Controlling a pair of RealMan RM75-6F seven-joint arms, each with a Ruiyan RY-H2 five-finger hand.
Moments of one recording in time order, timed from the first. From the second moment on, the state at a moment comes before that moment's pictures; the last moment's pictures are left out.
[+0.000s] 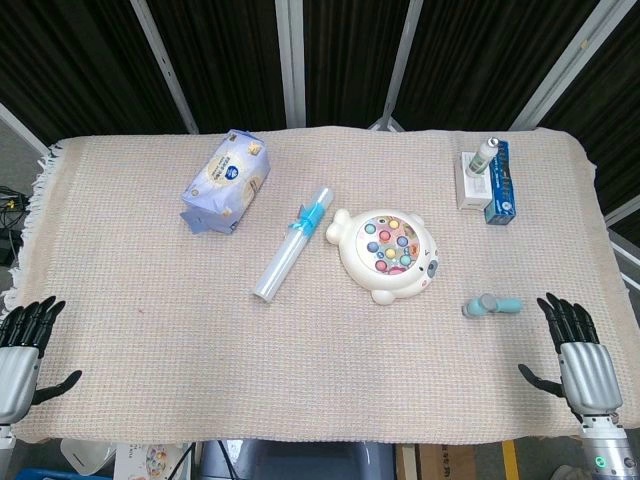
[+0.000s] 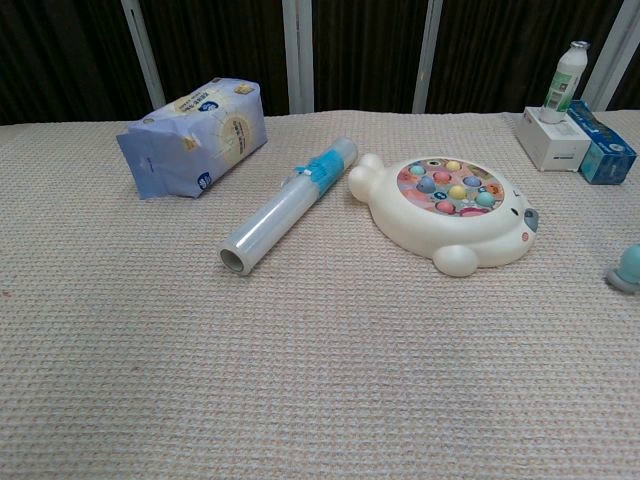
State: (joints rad) left arm -0.01 -1.13 0.03 -1.72 1.56 1.55 0.14; right arm 0.07 -1.24 0.00 -1.49 -1.53 1.55 0.09
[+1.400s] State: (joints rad) left arm 0.01 -1.11 0.04 -1.83 1.60 1.56 0.29; right arm 0.36 -1.30 0.03 -1.03 -1.53 1.04 0.61
